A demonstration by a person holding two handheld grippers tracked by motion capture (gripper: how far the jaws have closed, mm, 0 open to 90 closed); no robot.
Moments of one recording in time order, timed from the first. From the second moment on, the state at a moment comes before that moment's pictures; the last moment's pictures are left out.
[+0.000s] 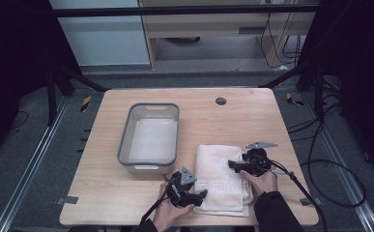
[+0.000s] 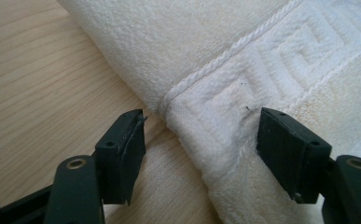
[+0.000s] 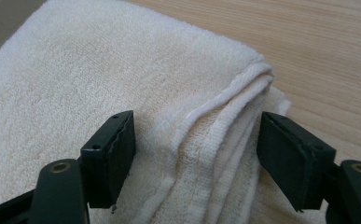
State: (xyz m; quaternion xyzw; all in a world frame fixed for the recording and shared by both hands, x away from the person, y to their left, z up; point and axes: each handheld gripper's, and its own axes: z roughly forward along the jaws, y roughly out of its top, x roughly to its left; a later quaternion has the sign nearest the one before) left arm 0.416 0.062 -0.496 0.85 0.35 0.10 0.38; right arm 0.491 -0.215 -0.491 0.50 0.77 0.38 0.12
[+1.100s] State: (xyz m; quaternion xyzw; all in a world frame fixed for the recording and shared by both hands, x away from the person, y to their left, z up) left arm 0.418 0.060 -0.493 0.85 0.35 0.04 0.40; right arm 0.489 -0.218 -0.479 0.50 0.76 0.41 0.07
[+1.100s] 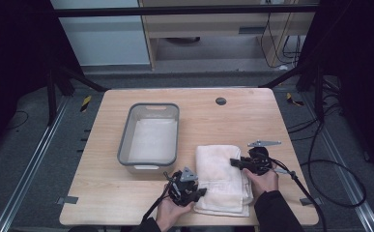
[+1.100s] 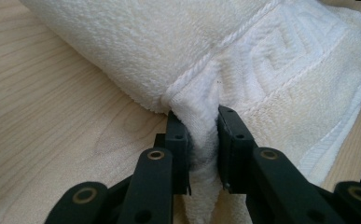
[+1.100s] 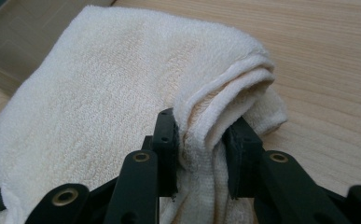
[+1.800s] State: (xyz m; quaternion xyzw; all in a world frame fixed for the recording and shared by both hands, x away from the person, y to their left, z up) left arm 0.408 0.076 -0.460 0.83 0.33 0.06 0.44; right arm 0.467 -0.216 -0.431 0.46 0.75 0.46 0.11
